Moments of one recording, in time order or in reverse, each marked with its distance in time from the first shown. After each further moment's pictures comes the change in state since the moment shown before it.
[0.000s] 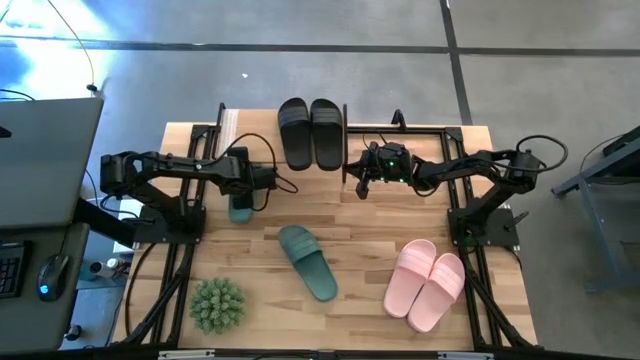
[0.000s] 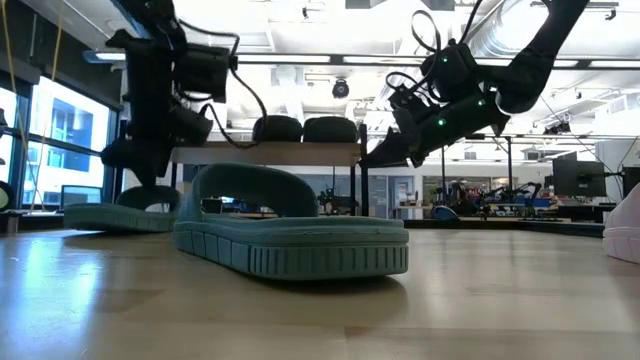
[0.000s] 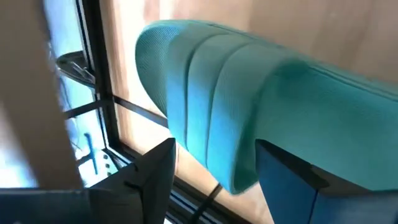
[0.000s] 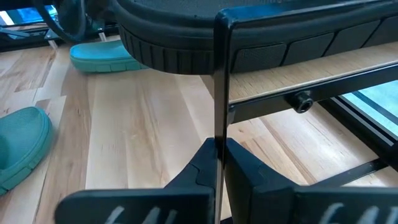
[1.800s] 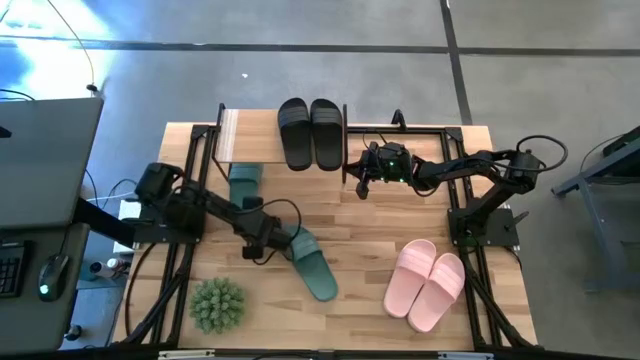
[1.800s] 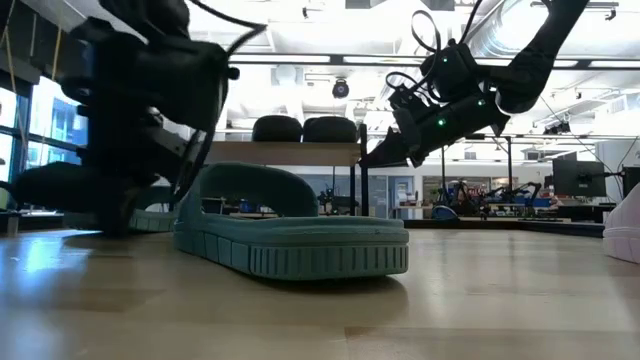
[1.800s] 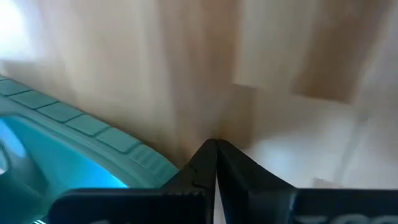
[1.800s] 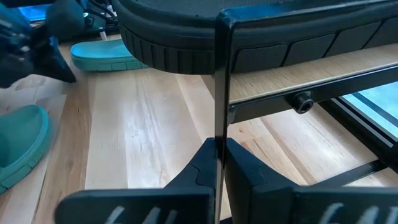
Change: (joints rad) left arm -0.467 0.341 0.080 0.009 0.272 -0.444; right arm 0.000 0.001 0.000 0.000 -0.005 -0.010
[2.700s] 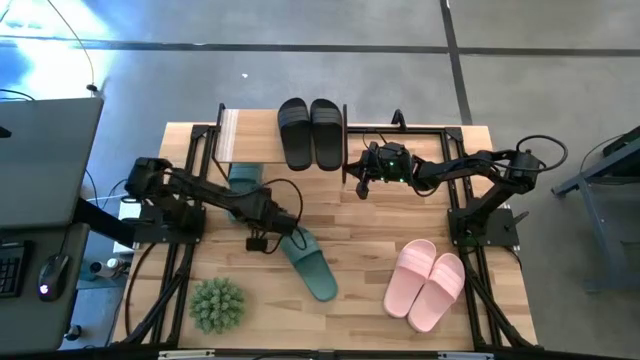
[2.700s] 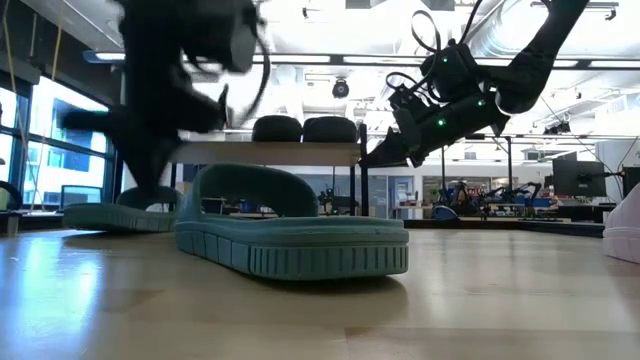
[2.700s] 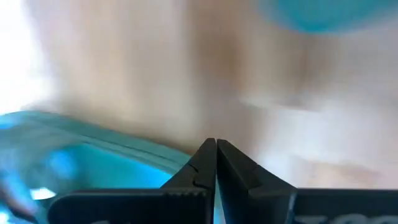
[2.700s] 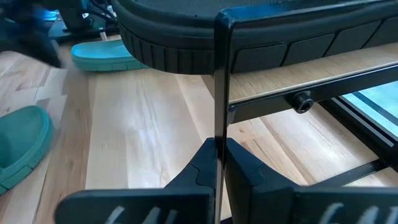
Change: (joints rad) left arm 0.067 -0.108 0.145 -0.127 0.092 0.194; right arm 0.000 0.000 0.000 0.000 -0.001 0.004
